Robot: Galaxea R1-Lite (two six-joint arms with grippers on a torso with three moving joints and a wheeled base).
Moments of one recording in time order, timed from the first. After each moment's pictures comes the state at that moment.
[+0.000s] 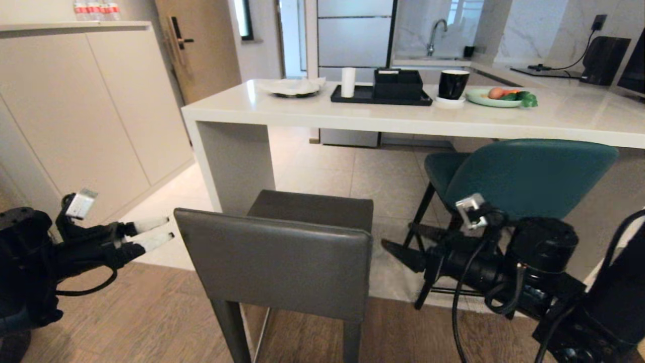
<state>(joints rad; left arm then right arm) 0.38 2.14 -0.66 -1.52 -1.32 -0.25 0.39 1.95 -0.42 -1.52 0.40 0.17</state>
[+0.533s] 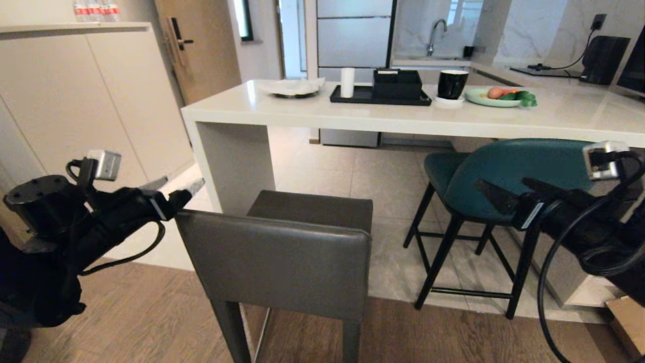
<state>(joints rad) 0.07 1.87 -0.60 -1.39 -0.41 -0.19 0.18 1.52 -0.44 -1.16 0.05 0.09</state>
